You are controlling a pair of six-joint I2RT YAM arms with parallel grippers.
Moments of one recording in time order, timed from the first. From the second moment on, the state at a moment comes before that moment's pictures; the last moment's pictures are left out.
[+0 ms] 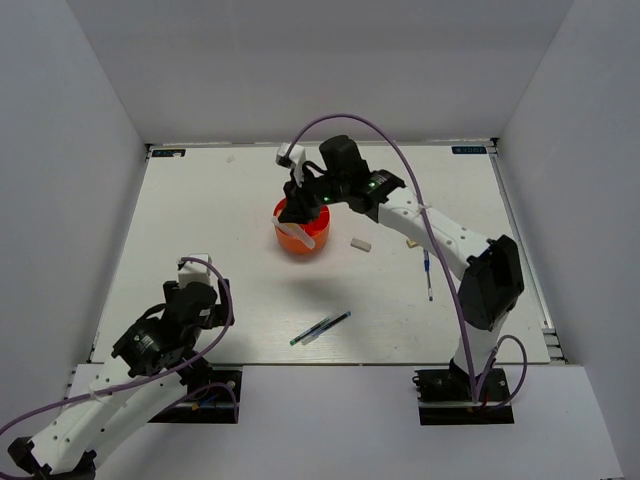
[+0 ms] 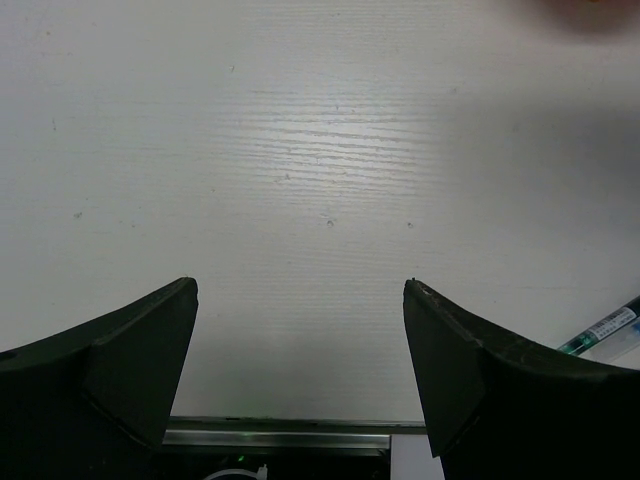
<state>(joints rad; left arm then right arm) -0.71 0.40 0.59 -0.98 -0.54 -0.51 0.77 1.79 1.66 -0.41 -0.59 -0.15</state>
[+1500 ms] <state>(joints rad) -0.71 0.46 0.58 -1.05 -0.60 -0.58 0.57 2.33 1.74 1.13 -1.54 0.46</state>
